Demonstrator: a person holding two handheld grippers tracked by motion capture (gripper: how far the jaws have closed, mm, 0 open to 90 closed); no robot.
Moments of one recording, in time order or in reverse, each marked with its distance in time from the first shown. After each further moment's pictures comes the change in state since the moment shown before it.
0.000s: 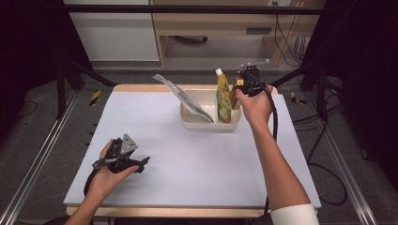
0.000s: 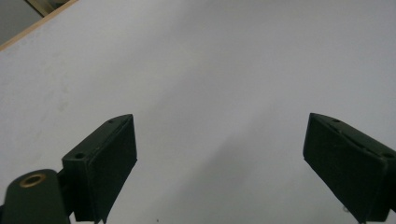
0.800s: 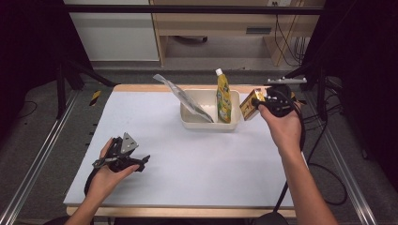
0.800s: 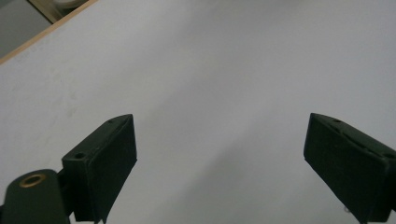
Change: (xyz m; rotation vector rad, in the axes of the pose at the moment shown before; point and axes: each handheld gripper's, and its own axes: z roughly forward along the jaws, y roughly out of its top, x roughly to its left) left arm 0.003 0.002 -0.003 -0.005 0.015 -0.013; right arm -0.034 -0.047 -0.083 -0.118 0.101 -0.013
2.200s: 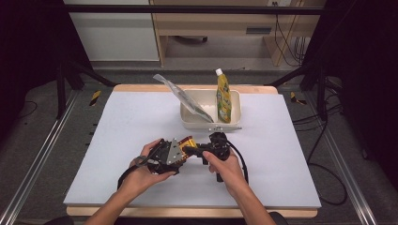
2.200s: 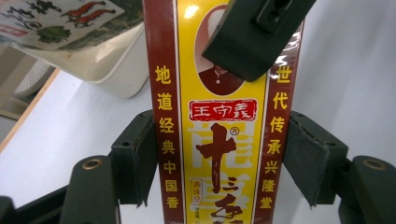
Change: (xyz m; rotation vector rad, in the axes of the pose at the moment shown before) left arm -0.093 0.076 0.024 -0.082 -0.144 0.366; right arm 0.129 -0.130 0.089 0.057 0.769 0.085
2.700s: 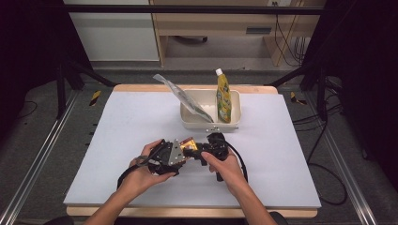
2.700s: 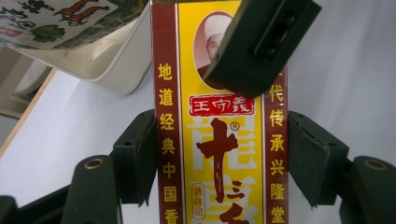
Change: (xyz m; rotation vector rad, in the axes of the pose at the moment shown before) left arm -0.001 0.004 -0.002 0.051 0.001 0.030; right arm -0.006 -0.003 0.010 0.049 -0.031 -0.032
